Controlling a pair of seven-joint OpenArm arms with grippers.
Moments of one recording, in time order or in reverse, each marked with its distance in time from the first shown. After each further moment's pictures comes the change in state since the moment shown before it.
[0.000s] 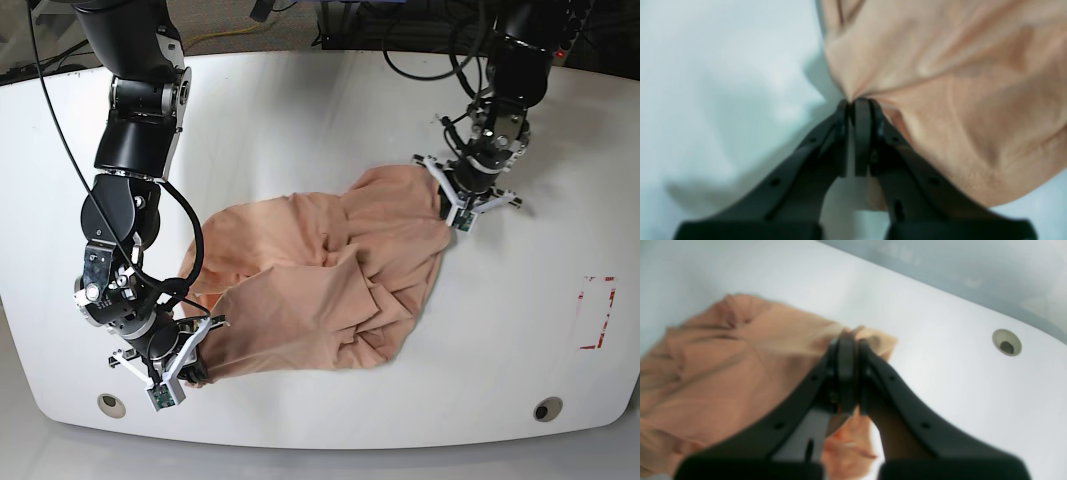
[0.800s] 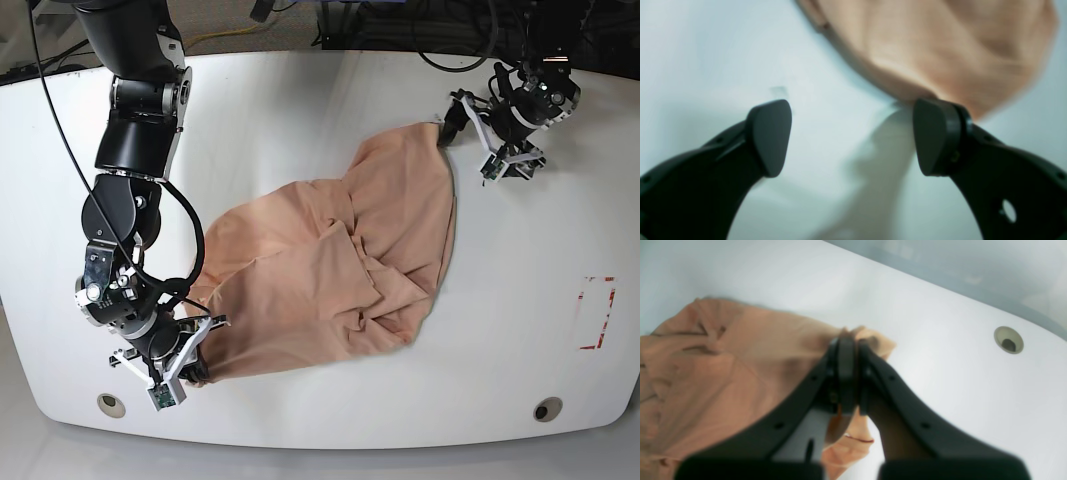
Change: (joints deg) left arm 12.3 4.8 -21.6 12.2 -3.8 -32.9 5.8; right arm 0.0 -0.1 -0.2 0.0 0.0 0.0 -0.2
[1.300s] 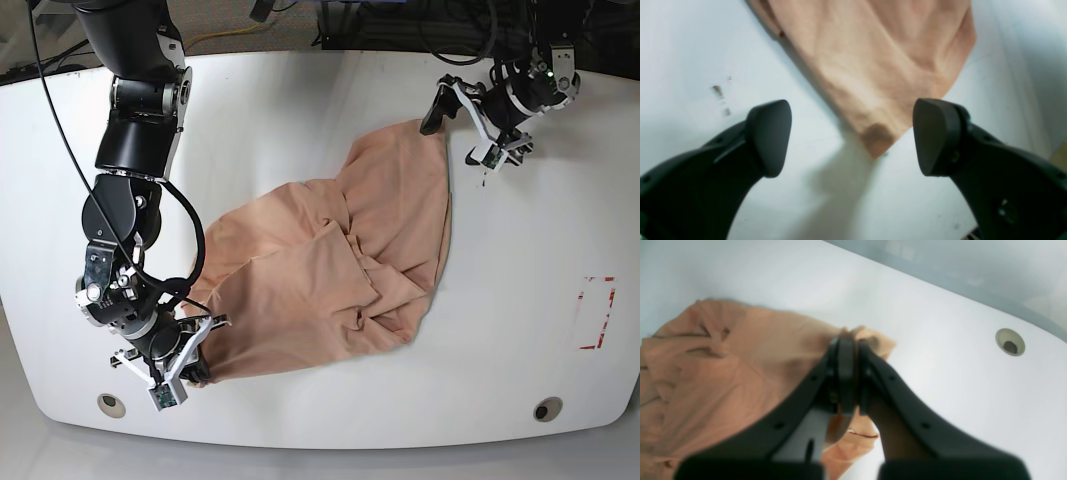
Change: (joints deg) left arm 2.5 -0.4 1.6 2.0 -11.4 0.1 5.5; right arm 0.0 0.0 0.0 0.0 0.2 0.0 0.1
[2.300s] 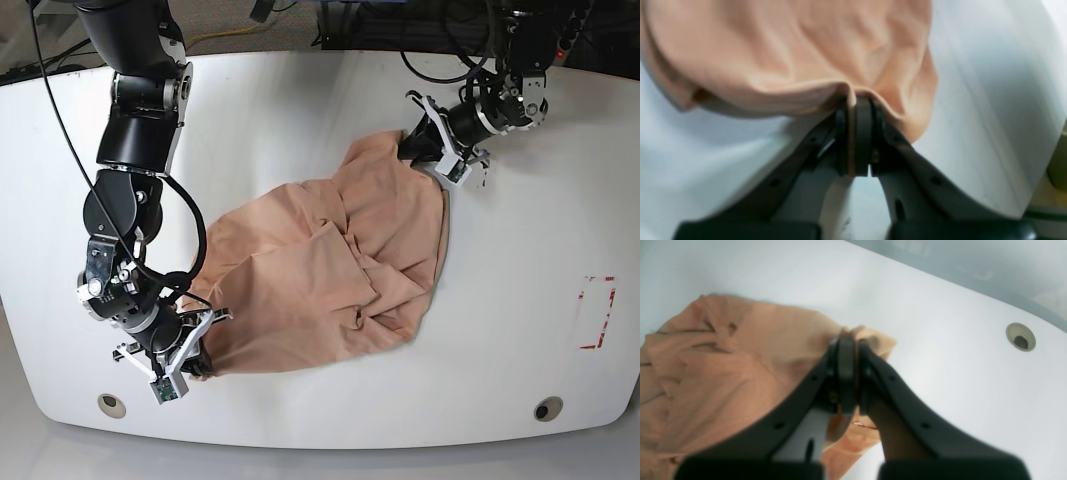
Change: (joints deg) left arm -6.9 4.0 2.8 -15.7 3.5 -2.7 -7.8; right arm -1.3 0.0 0.1 0.0 0.9 0.0 0.1
